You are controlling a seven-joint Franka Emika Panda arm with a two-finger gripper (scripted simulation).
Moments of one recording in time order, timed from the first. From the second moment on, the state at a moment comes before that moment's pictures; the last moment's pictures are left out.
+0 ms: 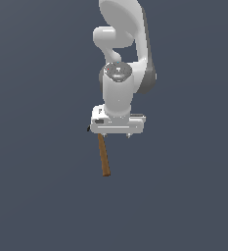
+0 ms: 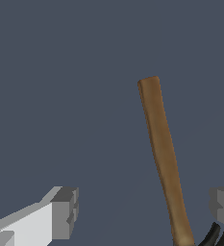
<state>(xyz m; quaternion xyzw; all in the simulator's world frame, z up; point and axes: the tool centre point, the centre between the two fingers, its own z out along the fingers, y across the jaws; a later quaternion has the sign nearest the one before) 0.000 0.013 0.159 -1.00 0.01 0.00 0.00</state>
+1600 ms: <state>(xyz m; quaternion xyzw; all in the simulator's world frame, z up) -0.032 -0.073 0.083 -1.00 -0.02 0.00 0.00</state>
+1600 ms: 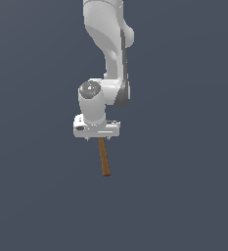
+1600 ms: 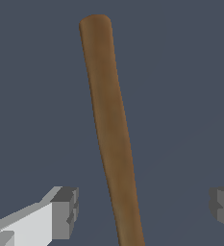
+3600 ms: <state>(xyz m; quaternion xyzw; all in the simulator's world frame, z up) -0.041 -0.079 0.018 -1.00 -0.03 0.00 0.00</state>
